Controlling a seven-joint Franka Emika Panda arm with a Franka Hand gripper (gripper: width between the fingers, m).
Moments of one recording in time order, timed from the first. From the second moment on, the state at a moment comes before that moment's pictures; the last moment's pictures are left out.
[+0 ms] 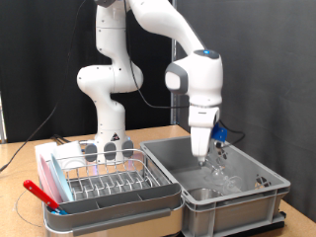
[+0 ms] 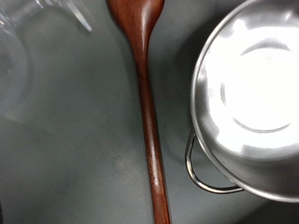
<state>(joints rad) -0.04 0.02 0.31 -2.40 0.05 2.47 0.13</state>
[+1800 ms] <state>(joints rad) -0.05 0.32 0.30 -2.39 -0.10 2.78 0.18</state>
